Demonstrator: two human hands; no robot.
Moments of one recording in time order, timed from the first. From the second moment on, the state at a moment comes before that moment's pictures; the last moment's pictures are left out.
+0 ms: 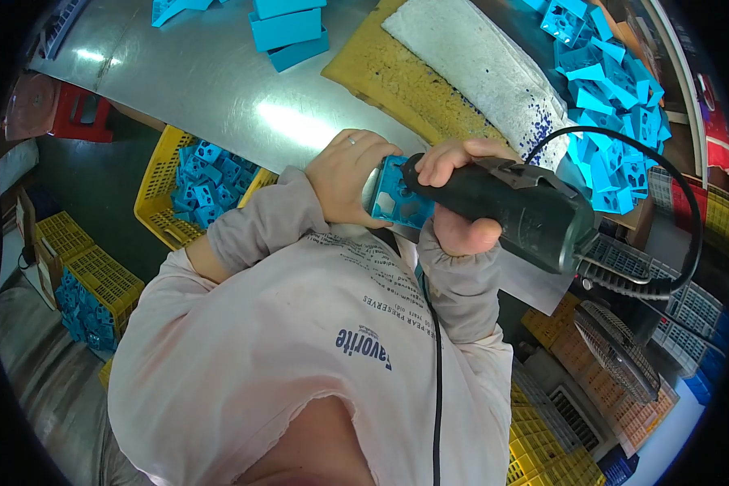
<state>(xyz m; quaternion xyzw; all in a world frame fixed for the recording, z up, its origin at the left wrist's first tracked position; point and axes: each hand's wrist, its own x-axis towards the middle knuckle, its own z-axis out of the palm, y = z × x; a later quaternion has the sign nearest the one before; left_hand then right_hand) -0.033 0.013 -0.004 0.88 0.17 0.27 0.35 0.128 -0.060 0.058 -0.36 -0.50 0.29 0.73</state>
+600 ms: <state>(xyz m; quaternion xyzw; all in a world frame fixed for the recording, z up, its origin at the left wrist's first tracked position) -0.031 0.015 -0.011 0.88 0.18 0.29 0.34 0.110 -0.029 0.077 -0.50 -0.45 0.40 0.62</state>
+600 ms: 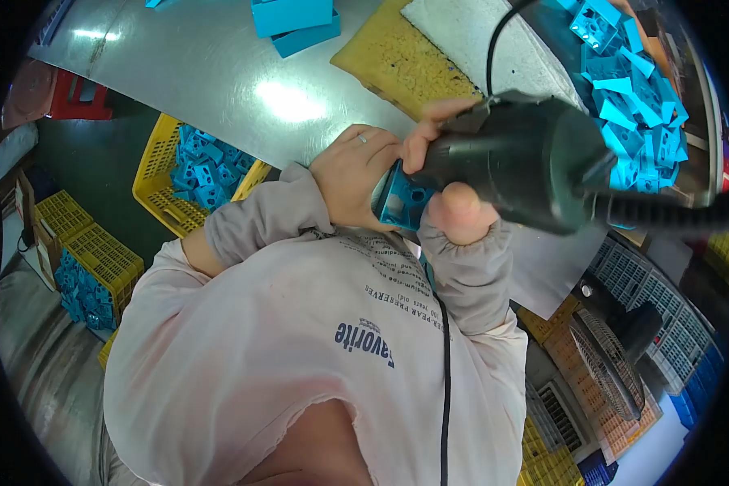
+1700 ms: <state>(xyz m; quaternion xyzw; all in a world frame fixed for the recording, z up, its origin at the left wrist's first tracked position) -0.029 0.012 -0.001 0.89 0.17 0.25 0.34 0.169 -0.071 0.048 -0.35 -0.45 0.29 0.77</state>
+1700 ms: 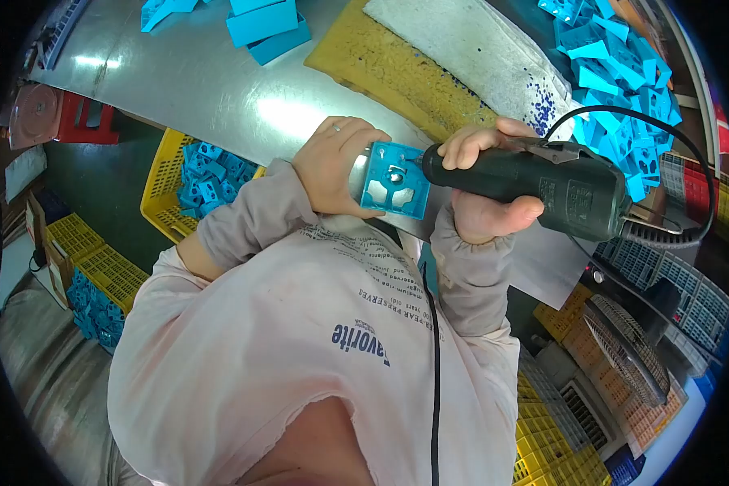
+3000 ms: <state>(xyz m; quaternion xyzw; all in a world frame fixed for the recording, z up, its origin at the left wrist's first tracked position) -0.029 0.014 -0.004 0.89 0.18 0.25 0.35 0.149 -0.052 0.060 -0.38 -0.46 0.37 0.71</state>
